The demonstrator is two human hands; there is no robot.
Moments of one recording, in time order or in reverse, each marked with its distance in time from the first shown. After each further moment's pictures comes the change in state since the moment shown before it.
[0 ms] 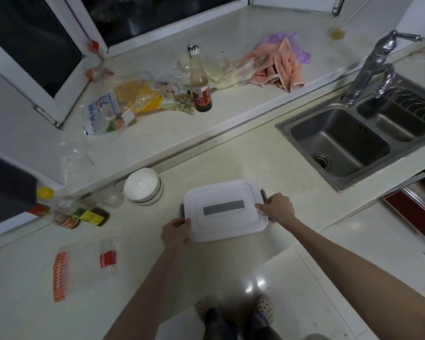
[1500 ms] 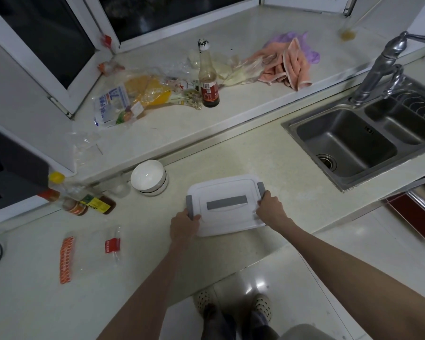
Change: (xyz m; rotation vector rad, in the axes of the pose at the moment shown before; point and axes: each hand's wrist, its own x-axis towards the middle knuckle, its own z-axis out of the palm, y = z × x) left_hand -0.020 0.003 0.004 0.513 -0.025 0.268; right_hand -0.025 -0.008 0.025 -0.102 -0.005 -0.137
